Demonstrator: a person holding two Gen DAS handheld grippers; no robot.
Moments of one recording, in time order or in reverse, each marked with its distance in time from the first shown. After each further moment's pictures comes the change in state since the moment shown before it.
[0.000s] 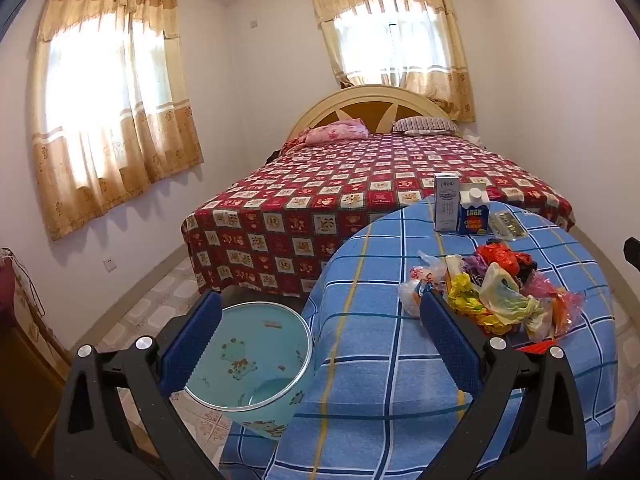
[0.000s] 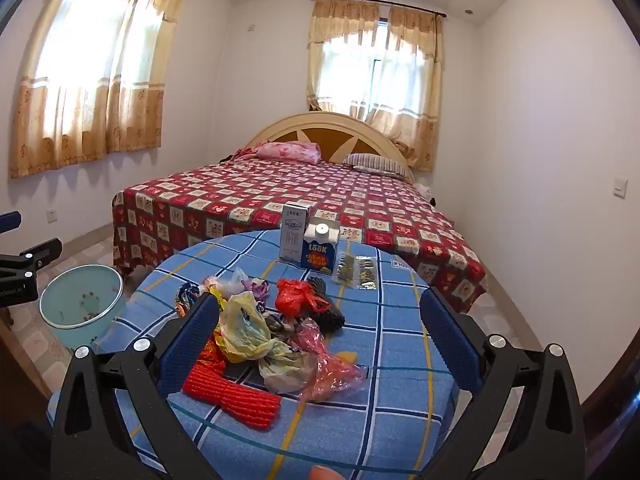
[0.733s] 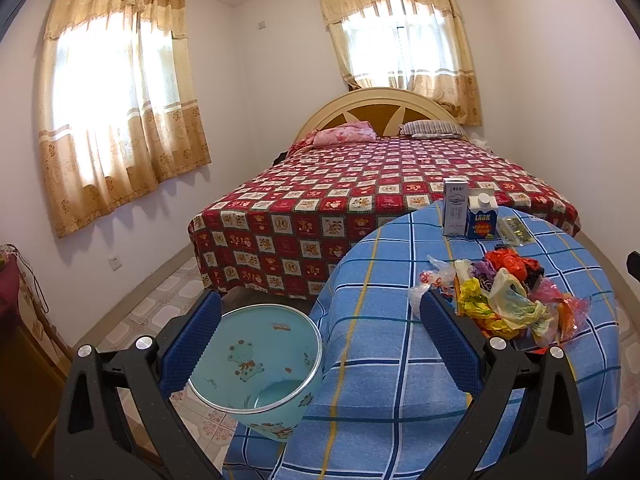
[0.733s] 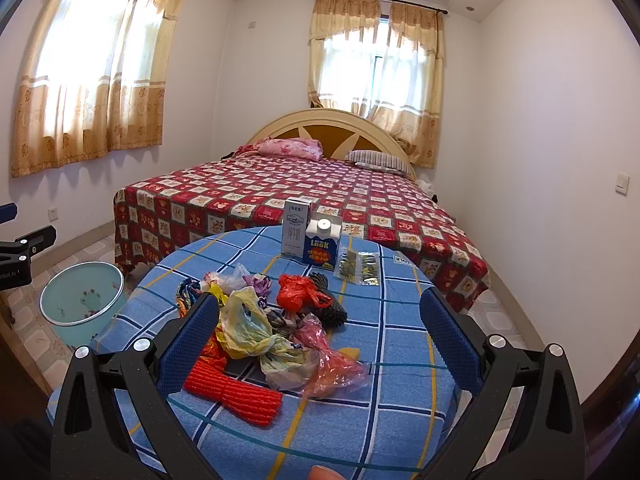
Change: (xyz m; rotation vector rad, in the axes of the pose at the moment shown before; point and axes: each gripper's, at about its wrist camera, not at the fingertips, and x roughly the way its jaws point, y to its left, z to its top) left arm 0.000 0.013 0.004 -0.012 0.002 0.021; right arm 0.004 0.002 -0.003 0.001 0.016 0.005
